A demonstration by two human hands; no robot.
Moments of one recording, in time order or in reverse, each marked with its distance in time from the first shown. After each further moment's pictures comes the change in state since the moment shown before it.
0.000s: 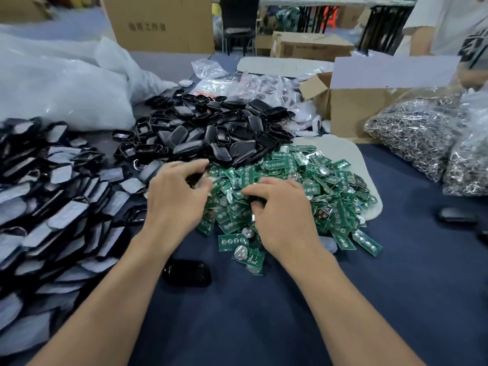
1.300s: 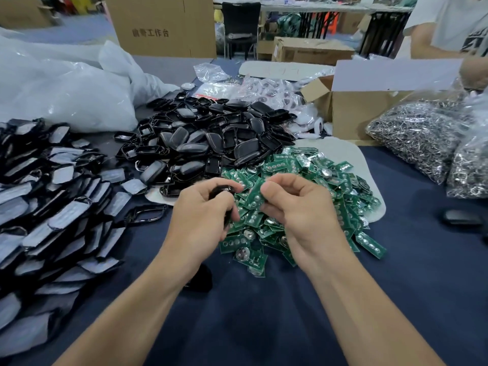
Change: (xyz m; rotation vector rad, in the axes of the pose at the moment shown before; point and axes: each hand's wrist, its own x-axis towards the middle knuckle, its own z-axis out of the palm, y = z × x) left_hand -0.046 0.038 -0.005 -0.677 -0.314 -0.241; right_hand -0.003 -0.012 -0.019 1.234 0.072 0.501
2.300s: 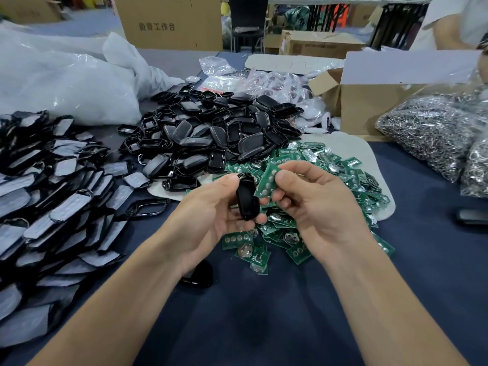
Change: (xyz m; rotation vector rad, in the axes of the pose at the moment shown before) left_hand 0.006 0.000 -0.006 -0.372 -0.375 -0.218; right_hand 0.002 -0.016 -0.012 0.113 -0.124 0.041
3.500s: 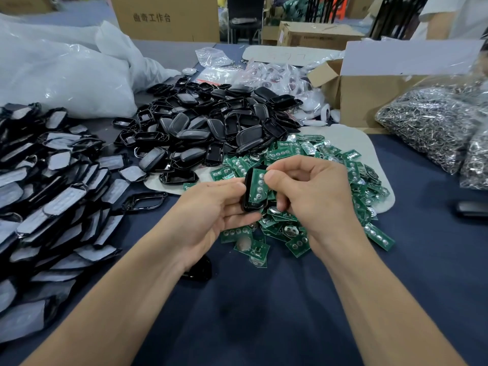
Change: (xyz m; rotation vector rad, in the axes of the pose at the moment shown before) left_hand 0.003 -0.002 0.007 -0.024 0.087 -0.058; right_hand 0.005 0.009 -0.003 -0.447 0.088 -0.223
